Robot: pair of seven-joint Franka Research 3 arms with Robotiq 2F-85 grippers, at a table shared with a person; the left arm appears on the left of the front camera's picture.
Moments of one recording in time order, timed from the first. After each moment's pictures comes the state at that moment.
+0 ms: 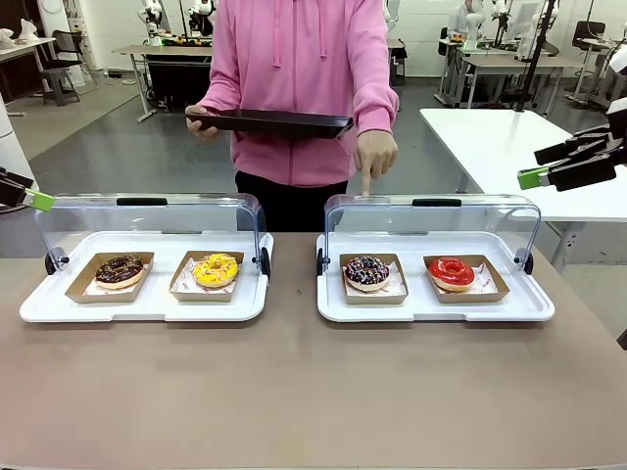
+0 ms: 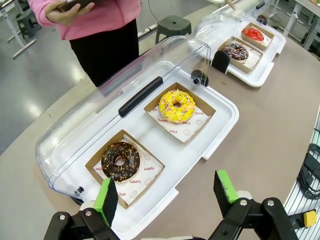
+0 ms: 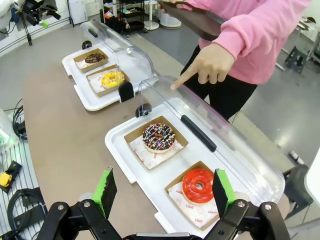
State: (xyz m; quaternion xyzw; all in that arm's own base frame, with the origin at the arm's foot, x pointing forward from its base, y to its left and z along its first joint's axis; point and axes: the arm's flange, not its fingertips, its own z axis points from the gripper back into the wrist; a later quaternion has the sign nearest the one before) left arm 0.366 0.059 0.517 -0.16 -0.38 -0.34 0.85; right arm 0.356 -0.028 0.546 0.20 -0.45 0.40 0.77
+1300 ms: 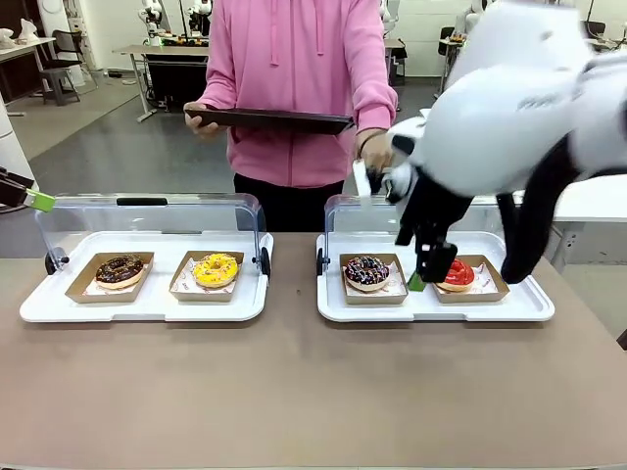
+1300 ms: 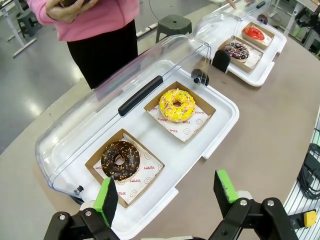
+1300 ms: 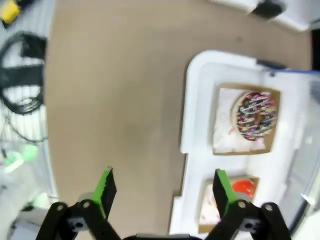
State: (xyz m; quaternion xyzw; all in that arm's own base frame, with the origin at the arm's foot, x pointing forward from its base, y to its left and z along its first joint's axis) left arm 0.366 0.058 0.517 -0.16 -0.38 -0.34 0.85; right arm 0.367 0.222 0.464 -0.02 -0.09 0.74 0.67
